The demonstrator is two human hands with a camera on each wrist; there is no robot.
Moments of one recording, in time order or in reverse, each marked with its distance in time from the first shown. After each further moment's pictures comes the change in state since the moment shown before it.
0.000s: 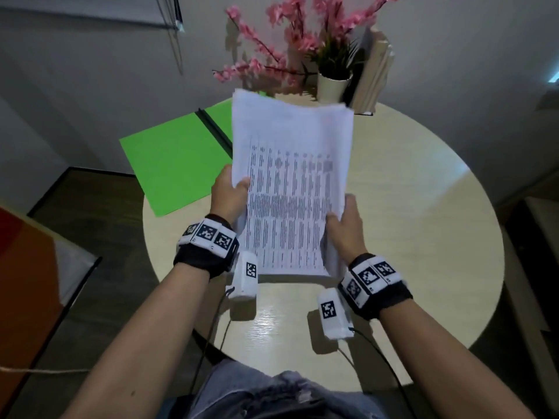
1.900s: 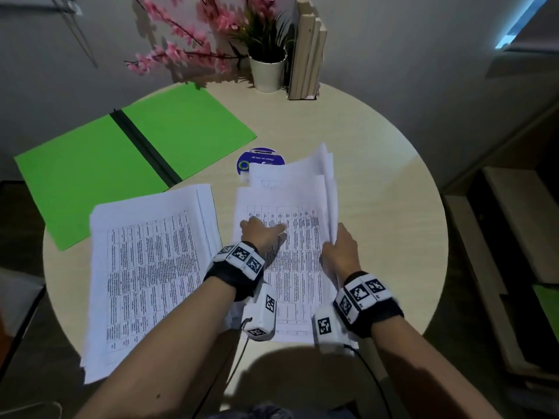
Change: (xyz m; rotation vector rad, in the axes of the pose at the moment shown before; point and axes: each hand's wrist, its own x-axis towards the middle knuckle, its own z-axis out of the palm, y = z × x) left_hand -0.013 -0.010 0.194 0.483 -0.442 -0.369; right_hand 0.043 0.110 -0.090 -0.104 0.017 0.330
